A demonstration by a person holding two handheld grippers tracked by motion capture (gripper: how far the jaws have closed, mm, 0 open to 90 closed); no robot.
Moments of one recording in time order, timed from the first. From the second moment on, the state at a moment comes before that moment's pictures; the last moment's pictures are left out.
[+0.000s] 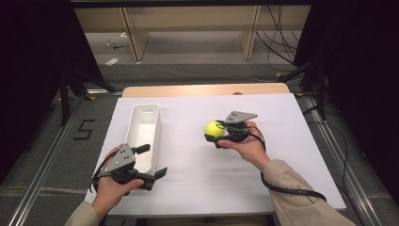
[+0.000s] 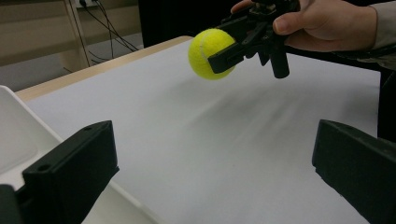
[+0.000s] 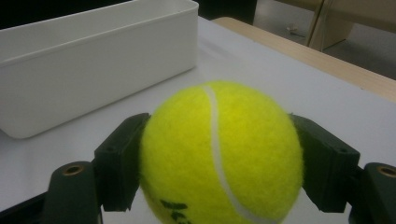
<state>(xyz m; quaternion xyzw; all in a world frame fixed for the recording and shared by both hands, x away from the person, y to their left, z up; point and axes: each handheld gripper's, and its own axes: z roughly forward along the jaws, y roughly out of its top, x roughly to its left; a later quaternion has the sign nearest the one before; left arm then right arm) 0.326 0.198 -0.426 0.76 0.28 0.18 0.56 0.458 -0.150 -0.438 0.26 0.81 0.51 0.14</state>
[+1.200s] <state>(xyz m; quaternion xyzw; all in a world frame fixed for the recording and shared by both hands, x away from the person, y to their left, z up) 0.326 0.198 -0.427 0.75 0.28 0.18 0.57 0.460 -0.127 -0.422 0.24 0.80 0.53 0.14</state>
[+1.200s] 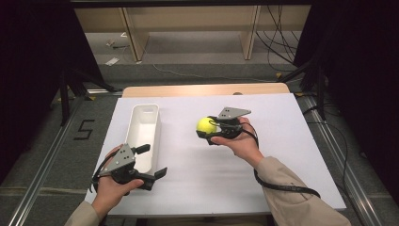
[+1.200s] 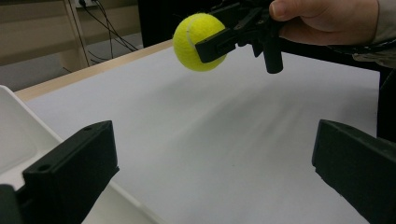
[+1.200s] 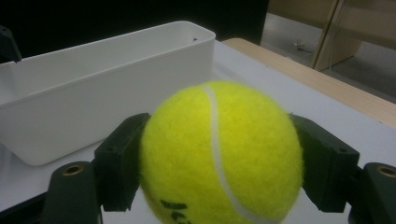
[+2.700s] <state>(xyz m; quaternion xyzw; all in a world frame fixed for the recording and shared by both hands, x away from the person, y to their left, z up) 0.325 0.199 -0.426 0.75 0.28 0.17 0.57 0.467 -0.103 -0.412 0.22 0.80 0.55 0.13</state>
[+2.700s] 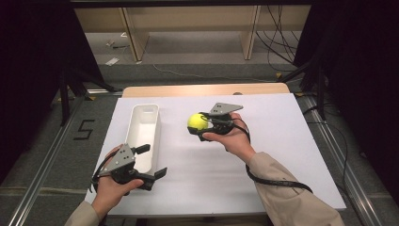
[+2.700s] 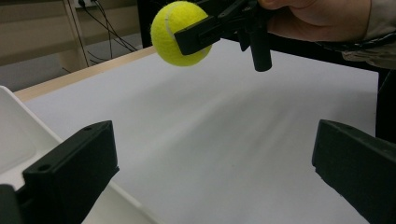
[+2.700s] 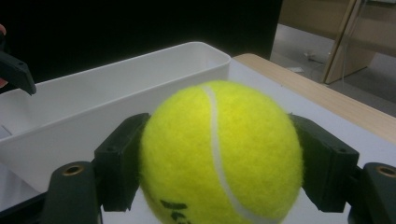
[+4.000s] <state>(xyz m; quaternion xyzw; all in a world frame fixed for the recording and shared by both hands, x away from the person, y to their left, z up) 0.326 0.198 -0.426 0.76 0.28 0.17 0.57 0.473 -0.081 -0.406 0.22 0.79 0.56 0.12</state>
